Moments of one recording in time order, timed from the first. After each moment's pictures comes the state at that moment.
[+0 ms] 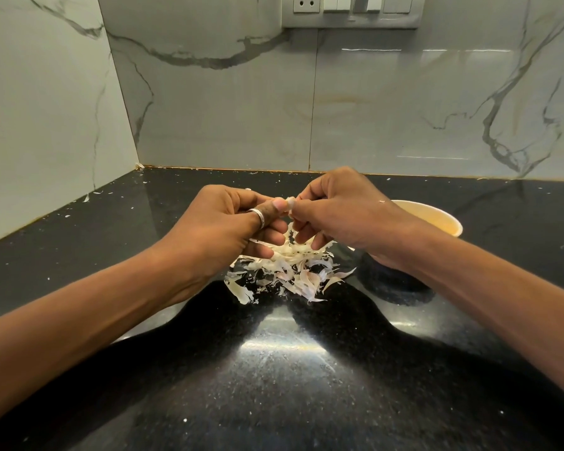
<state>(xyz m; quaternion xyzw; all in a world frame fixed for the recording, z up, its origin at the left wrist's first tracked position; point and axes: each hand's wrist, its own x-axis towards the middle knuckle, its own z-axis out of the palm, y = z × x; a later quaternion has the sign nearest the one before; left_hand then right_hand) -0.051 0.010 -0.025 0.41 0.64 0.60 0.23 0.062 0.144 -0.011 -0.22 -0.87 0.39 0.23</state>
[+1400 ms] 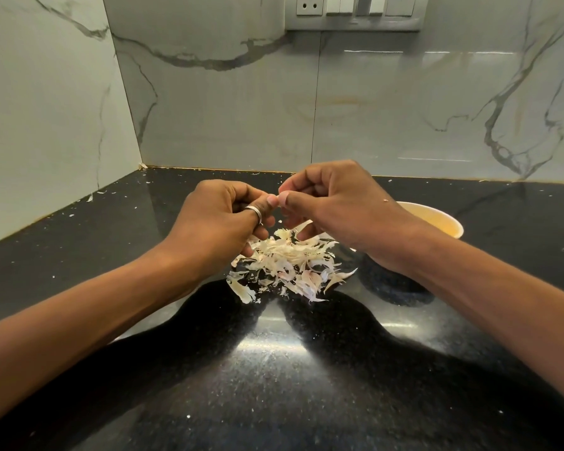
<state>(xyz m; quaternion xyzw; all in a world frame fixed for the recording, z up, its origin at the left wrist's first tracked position) -0.057 0.010 -0.028 0.43 0.70 0.57 0.09 0.064 0.137 -0.008 -0.14 -0.86 0.42 0.28</state>
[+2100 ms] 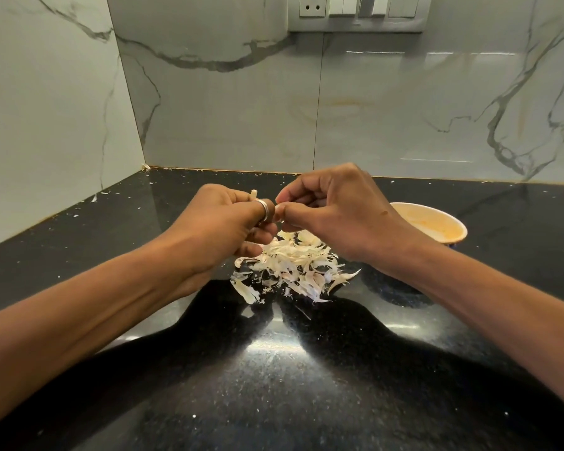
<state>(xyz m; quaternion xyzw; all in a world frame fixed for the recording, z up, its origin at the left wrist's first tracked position) -0.055 0.006 -0.021 0.36 0.69 0.59 0.21 0.058 0.138 -0.018 -0.11 -0.88 0.31 0.33</state>
